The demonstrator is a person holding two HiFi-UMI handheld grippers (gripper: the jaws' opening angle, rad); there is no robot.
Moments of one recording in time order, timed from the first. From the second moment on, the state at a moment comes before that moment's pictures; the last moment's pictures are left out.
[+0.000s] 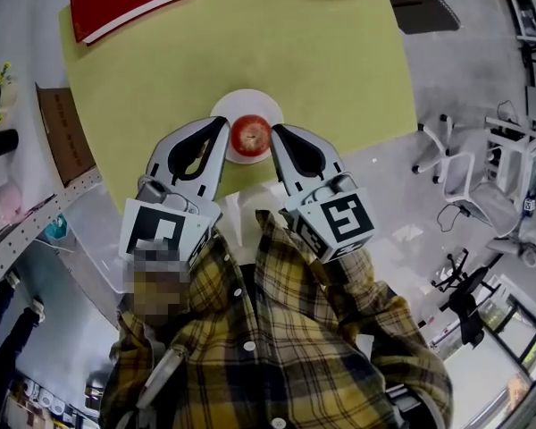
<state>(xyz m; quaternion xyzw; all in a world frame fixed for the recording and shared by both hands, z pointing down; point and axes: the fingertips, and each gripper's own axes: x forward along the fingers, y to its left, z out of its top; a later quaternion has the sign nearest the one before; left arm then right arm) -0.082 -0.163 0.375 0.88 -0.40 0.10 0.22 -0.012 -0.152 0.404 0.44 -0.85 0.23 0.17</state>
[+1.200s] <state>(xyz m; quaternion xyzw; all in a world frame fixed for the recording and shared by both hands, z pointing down) -0.096 -0.155 0.409 0.87 -0.40 0.11 0.25 -0.040 -0.133 0.476 0.38 -0.86 0.25 0.22</state>
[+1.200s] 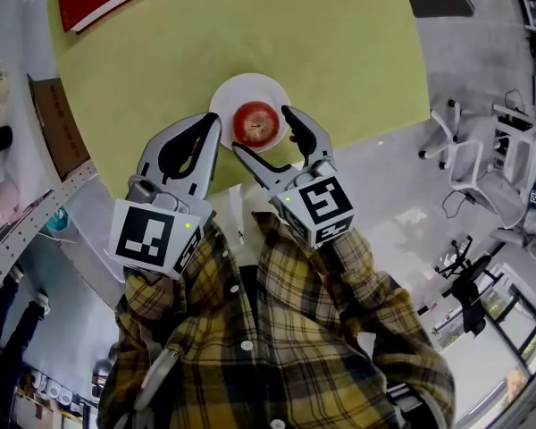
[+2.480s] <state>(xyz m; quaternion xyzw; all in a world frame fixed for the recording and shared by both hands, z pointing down) -0.099 -0.154 0.437 0.86 -0.40 0.12 0.29 -0.045 -0.132 0.527 0.38 -0.85 0.24 0.27</state>
